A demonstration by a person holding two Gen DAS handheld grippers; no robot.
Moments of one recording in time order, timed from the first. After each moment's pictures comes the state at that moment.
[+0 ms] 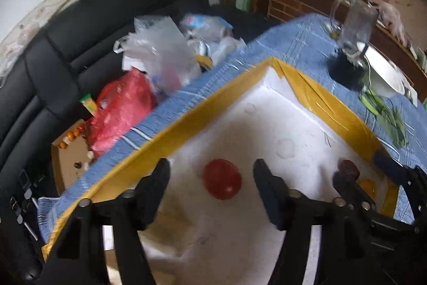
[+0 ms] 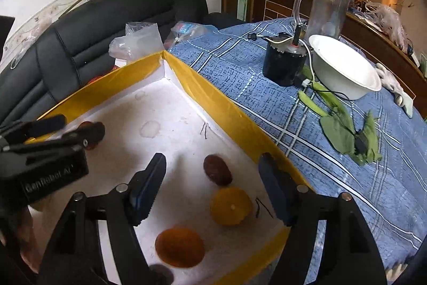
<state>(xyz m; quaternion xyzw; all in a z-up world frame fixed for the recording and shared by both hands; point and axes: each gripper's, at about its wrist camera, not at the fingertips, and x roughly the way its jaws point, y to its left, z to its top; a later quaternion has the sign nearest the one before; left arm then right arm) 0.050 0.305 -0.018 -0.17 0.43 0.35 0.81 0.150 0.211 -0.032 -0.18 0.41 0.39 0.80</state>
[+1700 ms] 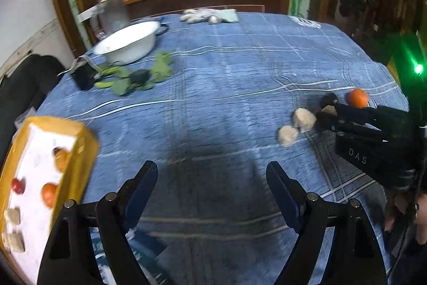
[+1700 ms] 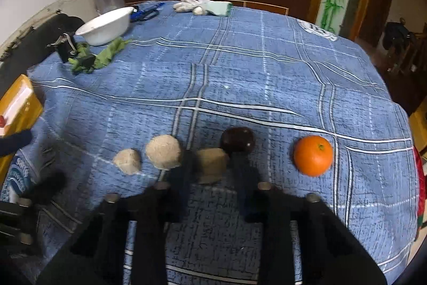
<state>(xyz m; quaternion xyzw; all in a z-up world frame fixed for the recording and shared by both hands) 0.139 -0.008 -0.028 0.02 0.43 0.04 0.90 0.214 -0.139 -0.049 -0.08 0.44 0.17 0.88</state>
